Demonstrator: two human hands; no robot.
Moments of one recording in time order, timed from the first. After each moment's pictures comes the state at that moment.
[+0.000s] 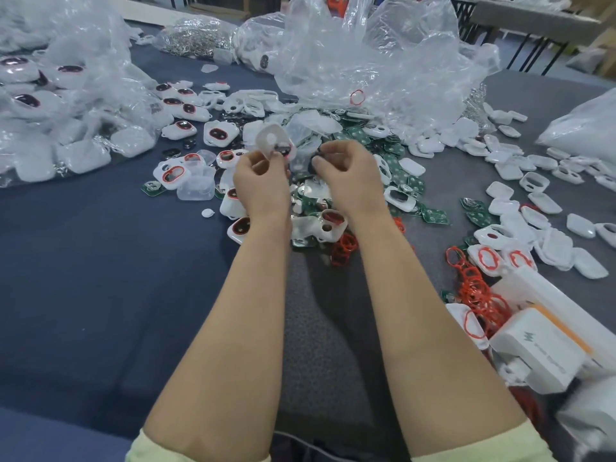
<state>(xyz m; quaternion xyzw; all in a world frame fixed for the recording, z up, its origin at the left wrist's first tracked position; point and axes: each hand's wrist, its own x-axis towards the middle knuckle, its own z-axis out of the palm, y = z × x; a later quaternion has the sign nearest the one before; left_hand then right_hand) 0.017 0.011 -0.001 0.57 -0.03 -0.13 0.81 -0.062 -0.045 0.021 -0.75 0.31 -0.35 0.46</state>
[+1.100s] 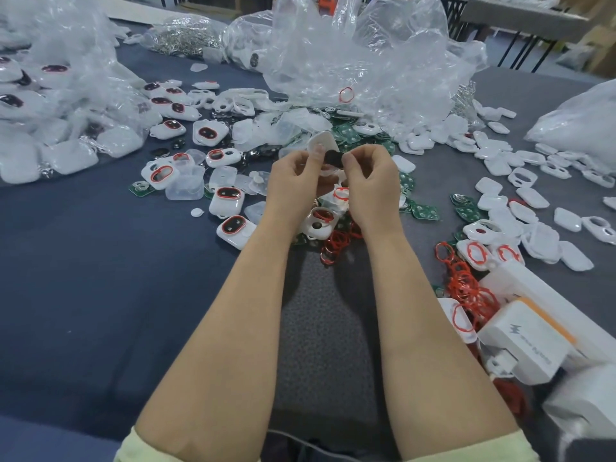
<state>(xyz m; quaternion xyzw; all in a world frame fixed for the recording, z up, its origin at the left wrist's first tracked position) -0.012 0.007 0.002 0.59 -0.26 -0.25 0.72 -0.088 -0.062 0.006 -0.73 0.32 -0.45 0.40</state>
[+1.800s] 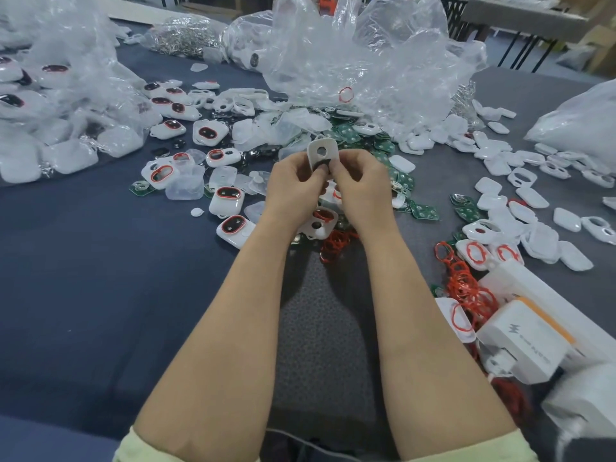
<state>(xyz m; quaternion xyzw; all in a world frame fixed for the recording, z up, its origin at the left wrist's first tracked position) -0.012 0.012 0.003 0.66 -0.31 -0.20 0.65 -0.085 -0.057 0.006 -0.75 0.32 -0.40 0.42</state>
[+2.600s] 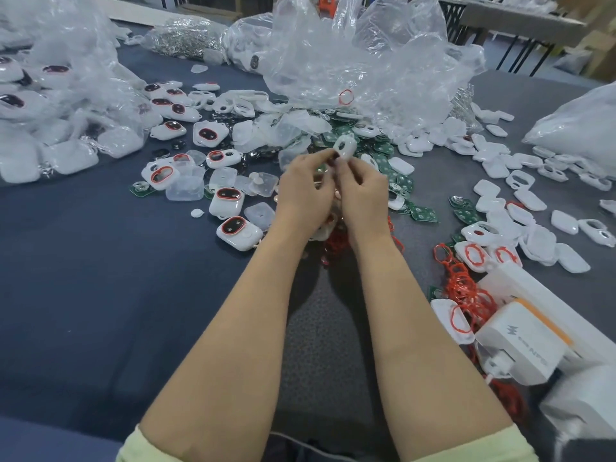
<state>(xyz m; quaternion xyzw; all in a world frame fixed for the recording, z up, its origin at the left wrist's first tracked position) -0.018 0.004 0.004 0.73 -0.39 -0.08 0.56 -0.080 -0.055 0.000 -0.68 0.32 -0.44 0.49</state>
